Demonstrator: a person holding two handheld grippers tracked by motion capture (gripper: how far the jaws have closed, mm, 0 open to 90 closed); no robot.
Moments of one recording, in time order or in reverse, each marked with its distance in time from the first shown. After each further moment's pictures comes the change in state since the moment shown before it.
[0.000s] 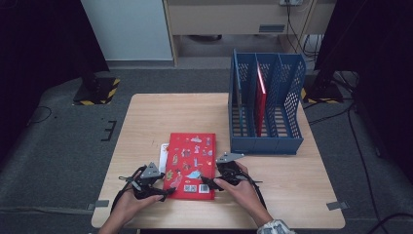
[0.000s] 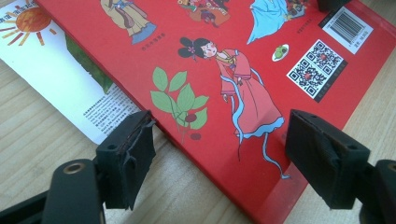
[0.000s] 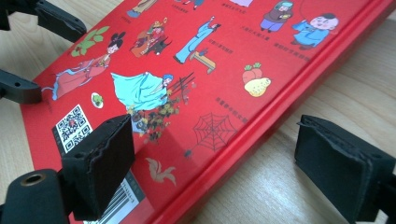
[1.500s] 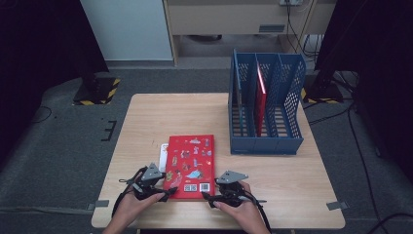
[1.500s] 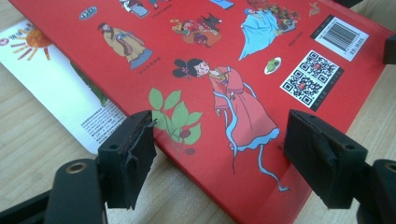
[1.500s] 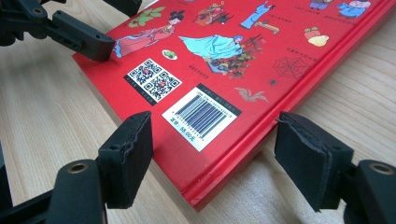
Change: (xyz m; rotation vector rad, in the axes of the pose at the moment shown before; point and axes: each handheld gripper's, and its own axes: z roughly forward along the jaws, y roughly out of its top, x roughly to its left) left arm -0.012 0.004 -0.004 -0.035 0.033 -0.017; right arm 0.047 -0.032 -0.032 -0.042 -0.023 -0.052
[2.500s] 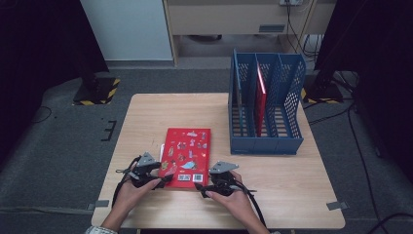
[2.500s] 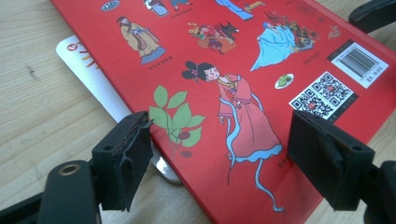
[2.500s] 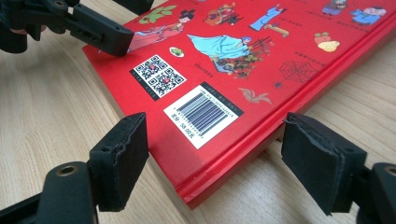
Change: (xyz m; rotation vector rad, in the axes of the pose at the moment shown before) left arm 0.039 0.005 0.009 -0.045 0.037 -0.092; right arm -0.010 0.022 0.032 -0.017 0.012 -0.011
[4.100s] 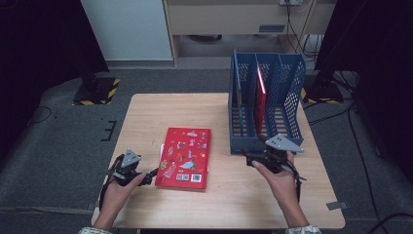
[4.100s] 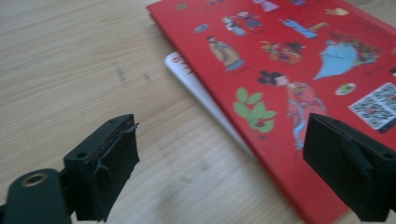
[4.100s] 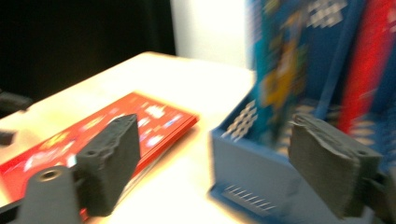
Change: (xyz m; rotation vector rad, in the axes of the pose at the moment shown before) left arm 0.016 -0.003 -0.035 -0.061 0.193 0.020; right arm -0.082 0.039 -0.133 -0.350 -0.291 0.050
